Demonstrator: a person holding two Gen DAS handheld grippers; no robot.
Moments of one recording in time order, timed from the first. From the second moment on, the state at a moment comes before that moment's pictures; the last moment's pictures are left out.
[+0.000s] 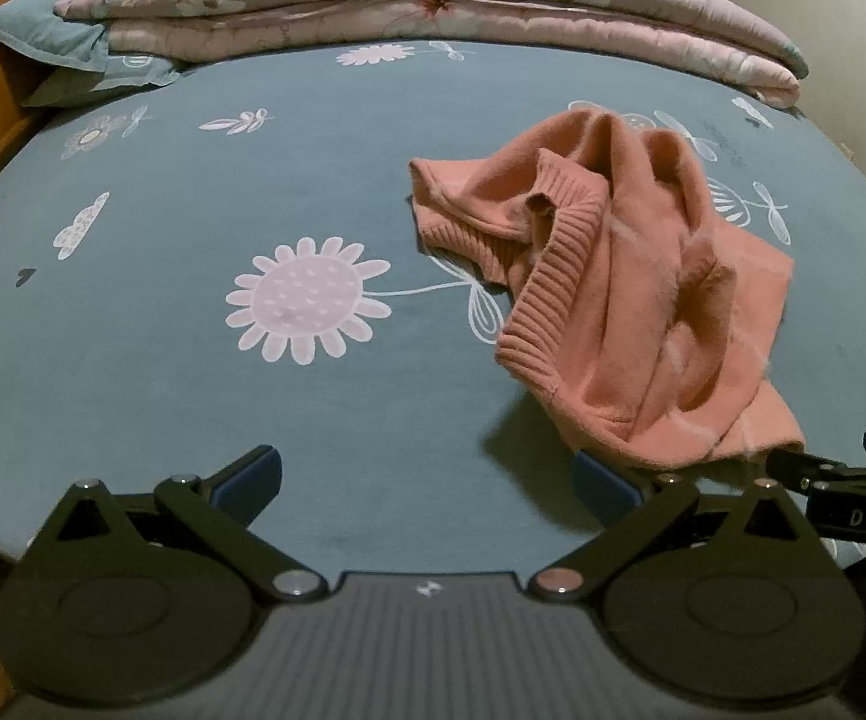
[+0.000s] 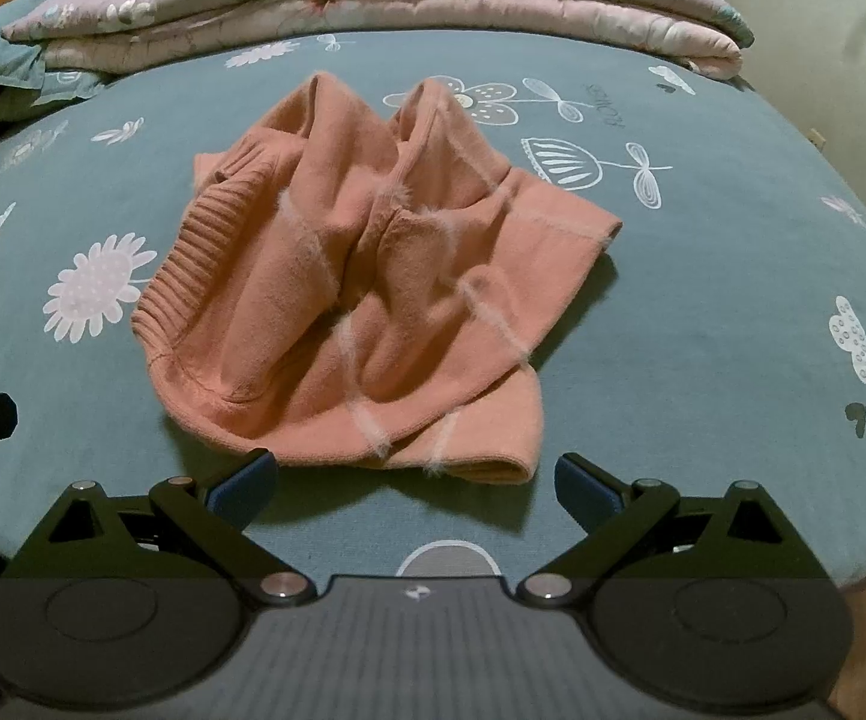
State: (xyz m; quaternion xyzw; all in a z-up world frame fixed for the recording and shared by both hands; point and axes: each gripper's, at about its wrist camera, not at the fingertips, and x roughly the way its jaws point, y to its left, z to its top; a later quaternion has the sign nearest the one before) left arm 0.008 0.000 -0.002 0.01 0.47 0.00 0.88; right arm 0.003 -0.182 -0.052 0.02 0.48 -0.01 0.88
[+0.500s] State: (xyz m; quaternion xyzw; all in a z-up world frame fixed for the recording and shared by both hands) left arm 0.013 0.000 -0.006 0.01 0.47 0.00 0.88; right arm 0.008 -0.182 -0.058 0.02 0.49 -0.01 0.87
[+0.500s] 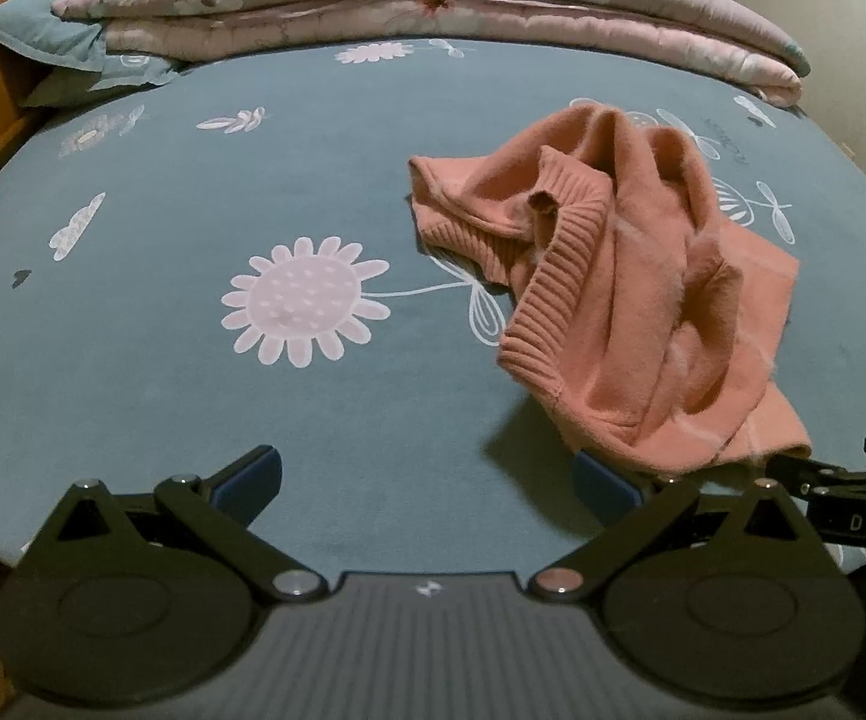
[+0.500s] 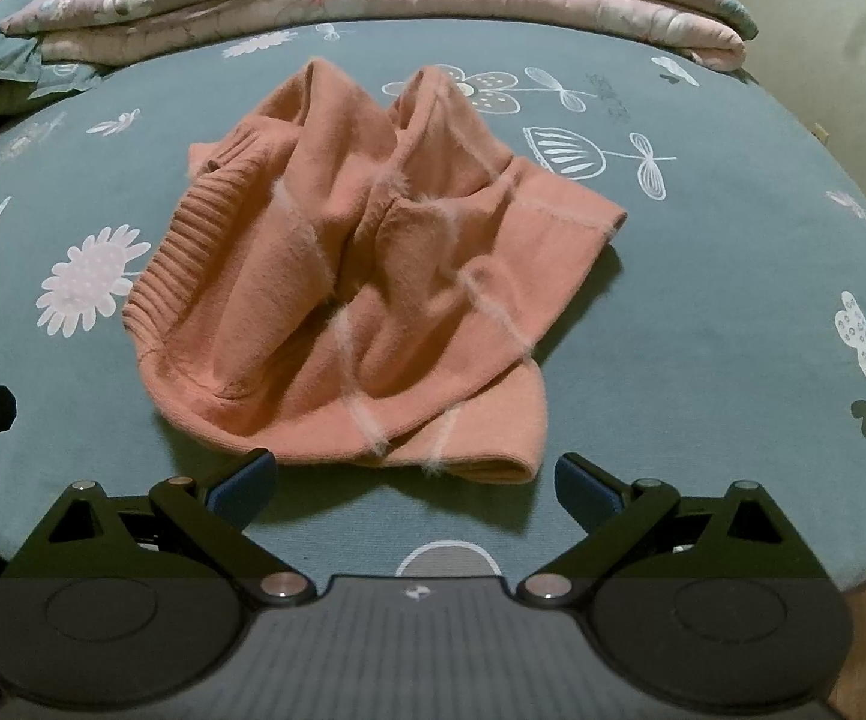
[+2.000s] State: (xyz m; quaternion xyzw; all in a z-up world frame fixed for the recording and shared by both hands) left arm 0.028 0.040 -0.030 -0.01 0.47 0.03 0.88; right arm 0.028 -0.131 -0.056 -0.05 0.46 0.06 0.88
